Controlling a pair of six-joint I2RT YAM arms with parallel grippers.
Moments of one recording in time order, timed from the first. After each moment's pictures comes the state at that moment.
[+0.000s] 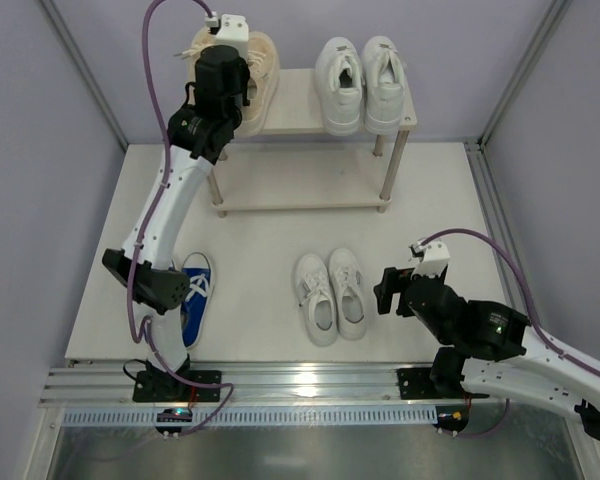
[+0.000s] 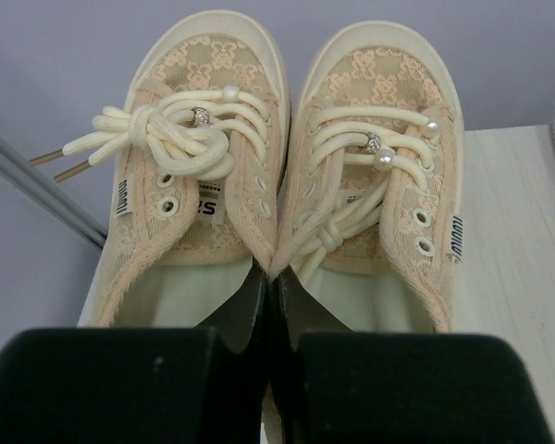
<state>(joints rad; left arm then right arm) -0.46 1.92 2.39 -0.61 -0.55 0.08 1.09 0.59 0.76 -0.85 0.66 0.68</state>
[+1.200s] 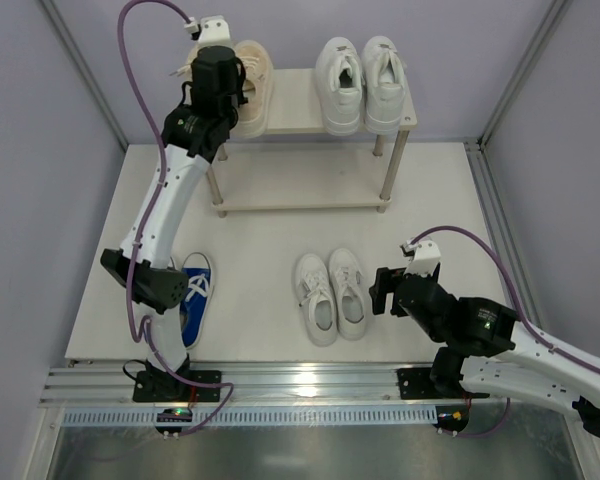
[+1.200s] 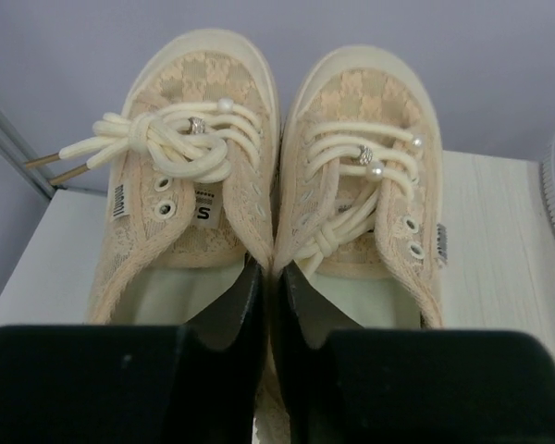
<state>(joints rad) -0.44 1.92 2.39 -0.67 -0.56 -0.17 1.09 0.66 0.76 -0.84 0.64 0.69</state>
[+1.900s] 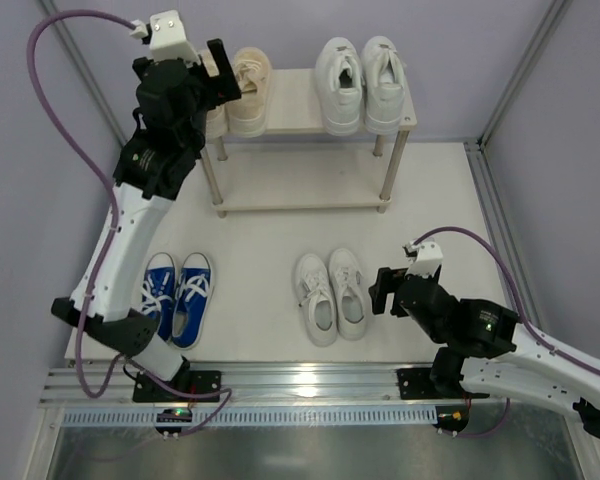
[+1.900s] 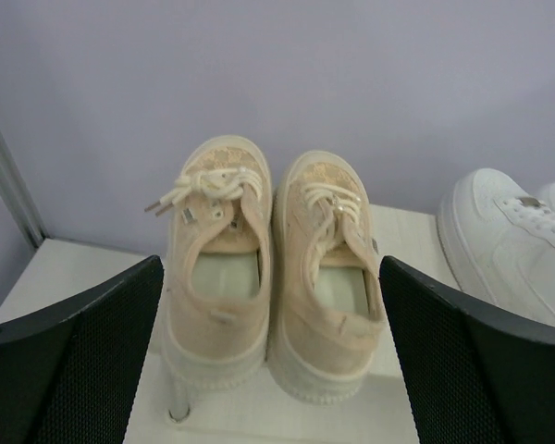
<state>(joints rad) -0.47 1.64 2.19 -0.49 -0.56 -0.16 1.09 0.65 0.74 -0.83 0.64 0.71</state>
